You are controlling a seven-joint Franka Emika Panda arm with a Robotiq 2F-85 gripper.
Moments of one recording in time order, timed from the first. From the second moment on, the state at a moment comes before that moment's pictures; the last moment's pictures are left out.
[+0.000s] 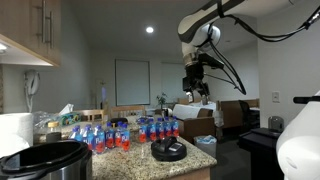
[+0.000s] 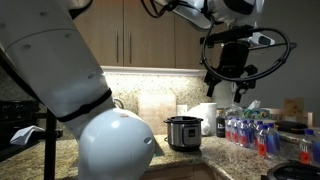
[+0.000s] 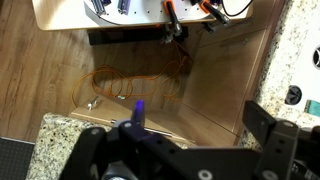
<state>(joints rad) -0.08 -0.54 -0.23 -2.22 0.02 1.42 -0.14</state>
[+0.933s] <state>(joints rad) -0.09 -0.13 -0.31 -2.01 0.16 1.60 -0.13</state>
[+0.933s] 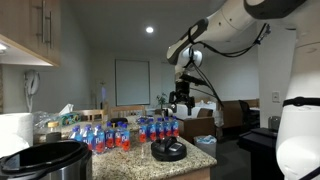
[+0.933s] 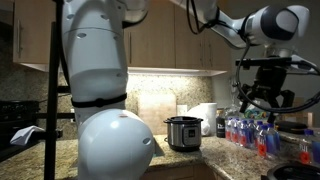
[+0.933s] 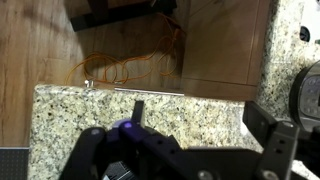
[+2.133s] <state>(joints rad) -0.20 0.29 -0.23 -1.83 0.48 1.78 -0.04</state>
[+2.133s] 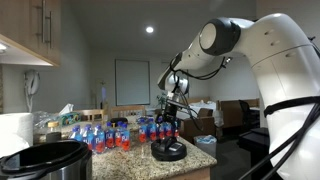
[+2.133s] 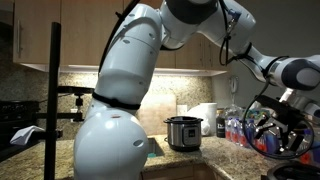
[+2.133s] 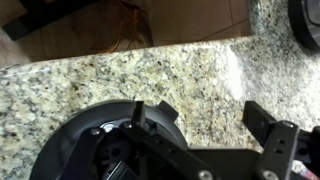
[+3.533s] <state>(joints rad) -0.28 0.43 -0.17 -1.91 1.36 2.37 -0.19</state>
